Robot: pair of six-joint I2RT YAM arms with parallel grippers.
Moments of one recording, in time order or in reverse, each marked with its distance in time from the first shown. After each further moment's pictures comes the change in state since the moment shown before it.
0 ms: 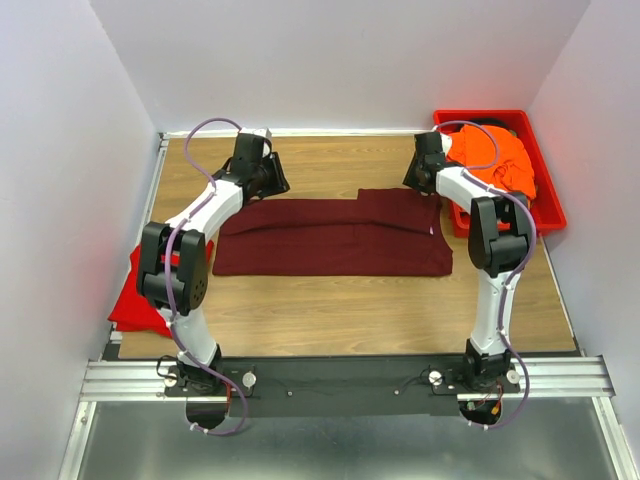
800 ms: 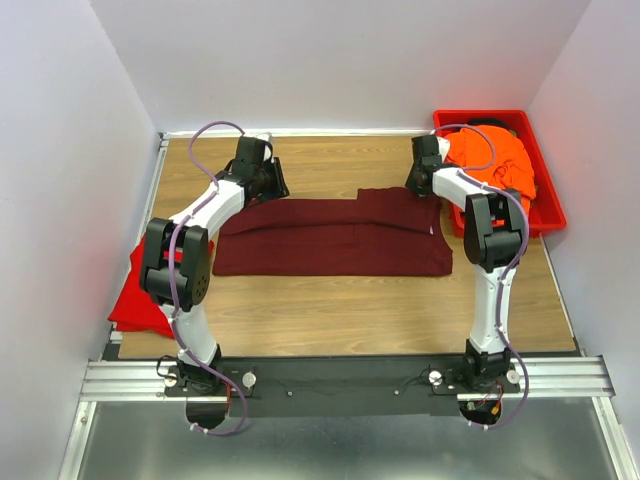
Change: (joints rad) left arm 0.001 0.033 -0.001 -0.023 0.014 0.041; right arm -0.001 0.069 0.034 -0.008 0.060 -0.010
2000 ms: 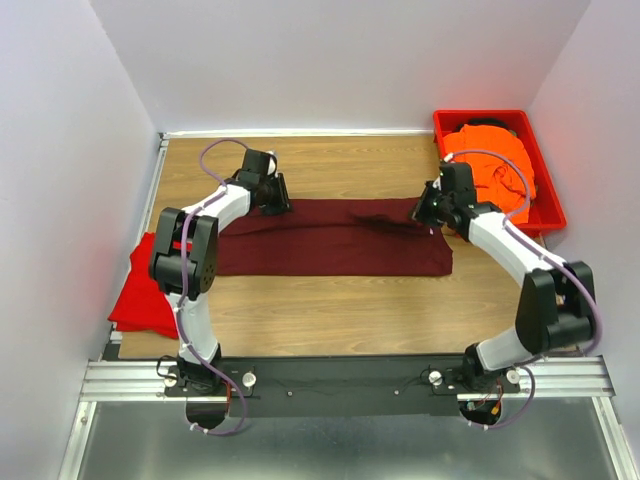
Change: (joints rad) left arm 0.000 0.095 -0.036 0.009 0.062 -0.039; right arm 0.017 -0.657 -0.570 0.008 -0.367 0.057
